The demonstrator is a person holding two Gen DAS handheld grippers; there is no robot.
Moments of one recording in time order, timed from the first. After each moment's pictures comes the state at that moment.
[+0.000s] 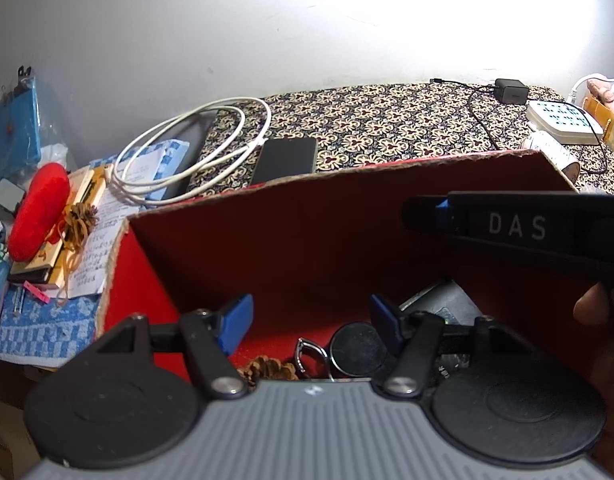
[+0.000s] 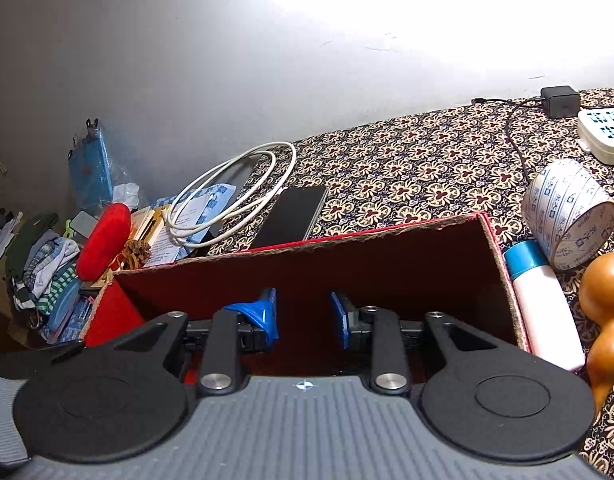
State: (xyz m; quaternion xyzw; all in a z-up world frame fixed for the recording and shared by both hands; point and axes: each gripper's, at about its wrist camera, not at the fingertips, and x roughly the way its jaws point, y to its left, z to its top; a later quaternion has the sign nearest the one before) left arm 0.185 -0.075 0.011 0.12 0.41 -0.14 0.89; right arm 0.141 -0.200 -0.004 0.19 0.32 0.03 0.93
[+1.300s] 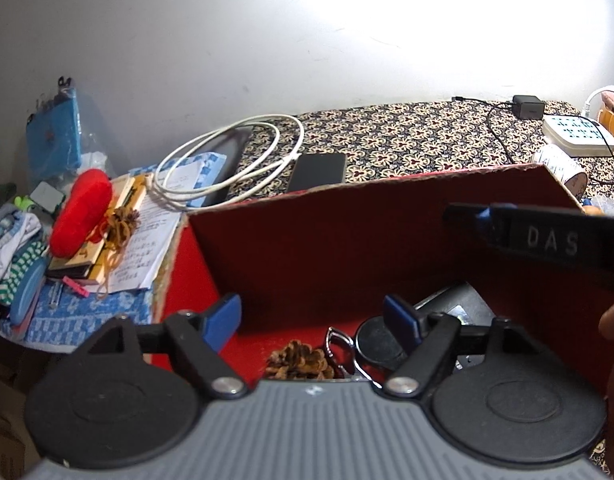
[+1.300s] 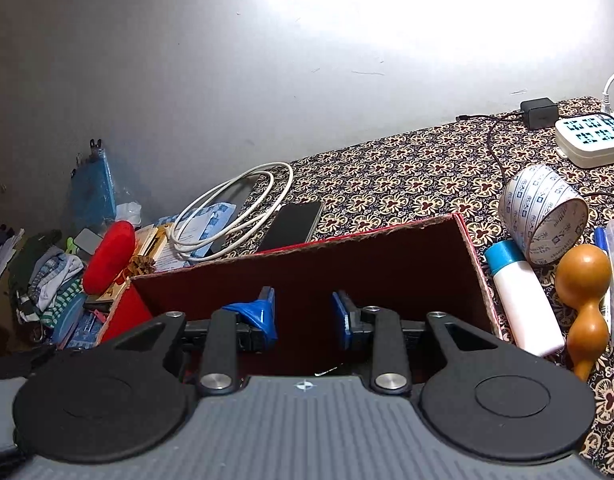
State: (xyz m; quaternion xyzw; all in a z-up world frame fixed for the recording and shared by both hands) left arm 0.151 -0.065 0.032 0.12 0.39 -0.09 0.91; right arm 0.101 -0.191 0.007 0.20 0.29 0.02 0.94
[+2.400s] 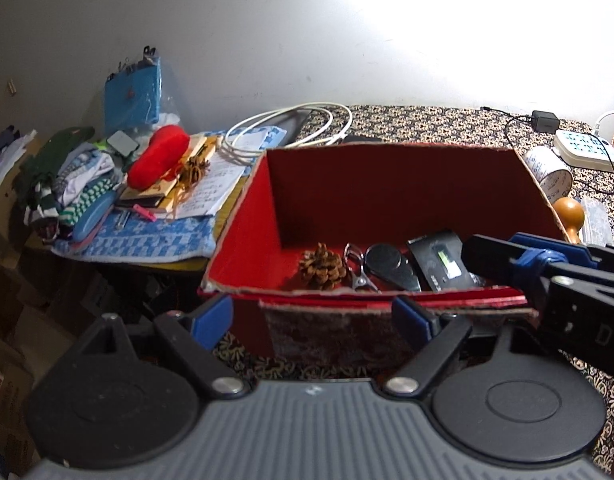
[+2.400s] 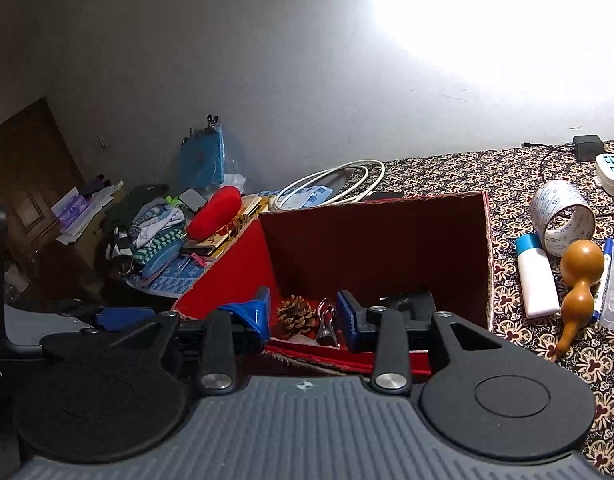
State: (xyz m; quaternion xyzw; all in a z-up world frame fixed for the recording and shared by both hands) left arm 0.030 -0.057 0.066 0.08 0.39 0.00 0.92; right arm -0.010 -0.192 0.026 0.16 0.25 0.17 0.94
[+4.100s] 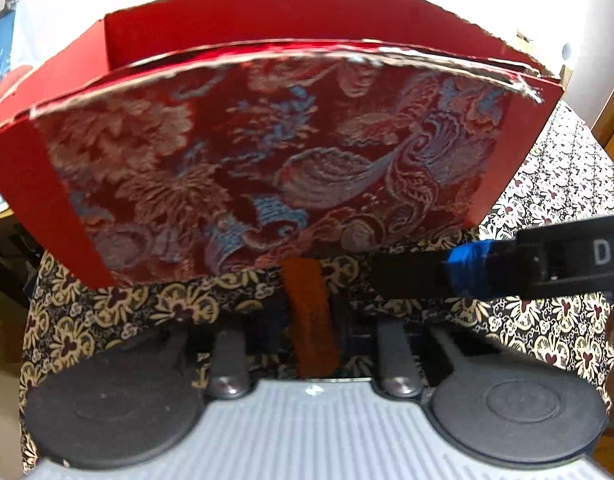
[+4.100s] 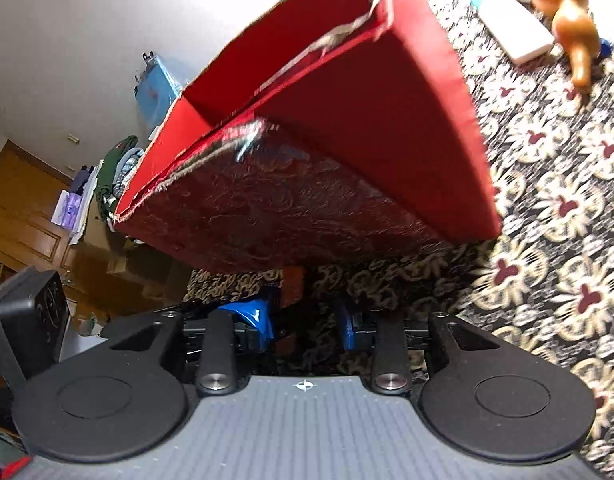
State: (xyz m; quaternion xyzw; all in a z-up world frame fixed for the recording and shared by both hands) left arm 0.033 -0.062 -0.062 0.07 0.46 -0.21 0.86; right arm 0.005 -0.201 -0.089 0.33 0.42 0.18 0.83
